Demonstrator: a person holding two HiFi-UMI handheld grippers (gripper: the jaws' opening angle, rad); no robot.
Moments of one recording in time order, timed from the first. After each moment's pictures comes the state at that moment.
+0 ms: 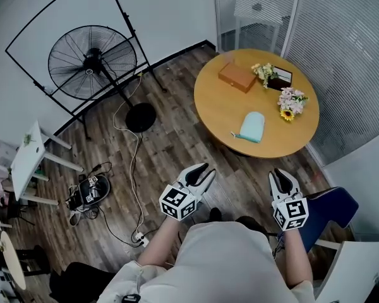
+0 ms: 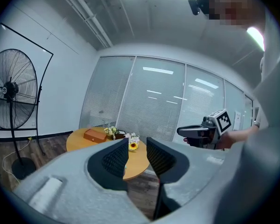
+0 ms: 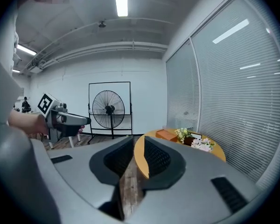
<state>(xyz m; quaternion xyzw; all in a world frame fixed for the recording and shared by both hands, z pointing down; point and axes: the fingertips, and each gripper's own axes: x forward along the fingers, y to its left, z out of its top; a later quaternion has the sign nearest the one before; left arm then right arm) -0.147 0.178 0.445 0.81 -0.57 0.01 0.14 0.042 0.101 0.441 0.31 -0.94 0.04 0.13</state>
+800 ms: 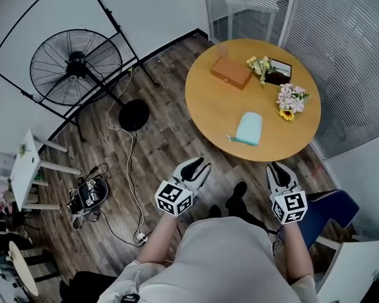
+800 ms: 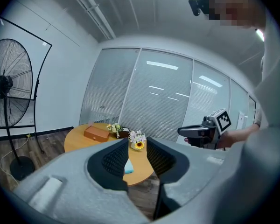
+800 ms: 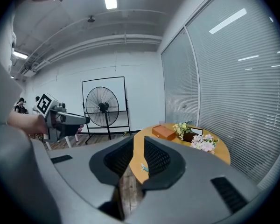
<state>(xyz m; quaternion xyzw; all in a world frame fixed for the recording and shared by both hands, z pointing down) -0.181 0.069 0.473 0.80 -0.57 0.03 0.17 0.014 -0.008 0.475 0.32 -0.93 0.08 0.15</state>
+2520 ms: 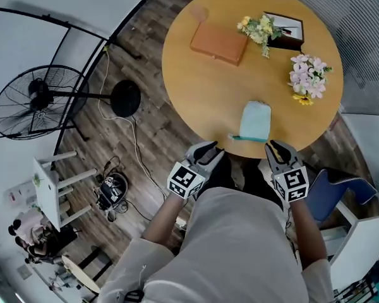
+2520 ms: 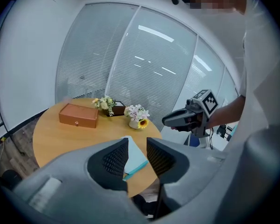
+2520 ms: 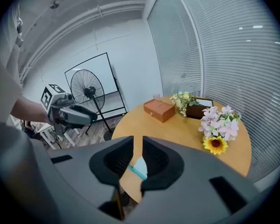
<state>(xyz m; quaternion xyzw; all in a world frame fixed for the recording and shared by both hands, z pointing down) -0.208 -0.172 0.616 0.86 -0.42 0.16 0.25 -0.064 -0.222 0.626 0.30 -0.90 0.20 0.26</state>
